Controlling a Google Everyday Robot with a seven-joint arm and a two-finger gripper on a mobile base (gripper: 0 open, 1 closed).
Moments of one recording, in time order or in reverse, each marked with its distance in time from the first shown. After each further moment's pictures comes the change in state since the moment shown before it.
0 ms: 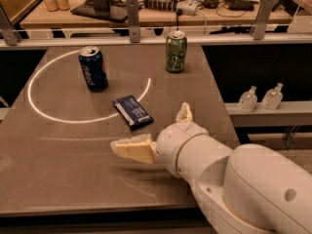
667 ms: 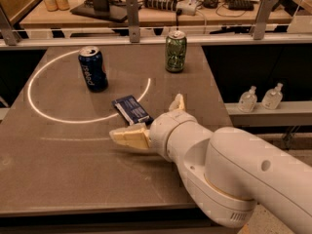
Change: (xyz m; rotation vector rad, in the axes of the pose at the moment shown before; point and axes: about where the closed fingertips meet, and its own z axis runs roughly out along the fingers) arm -0.004 -0.015 0.038 0.038 0.007 -0.041
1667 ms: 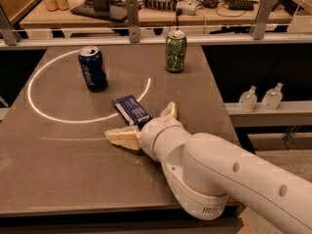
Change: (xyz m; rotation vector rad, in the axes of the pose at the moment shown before) arm 0.025 0.006 0.042 0.030 0.011 0.067
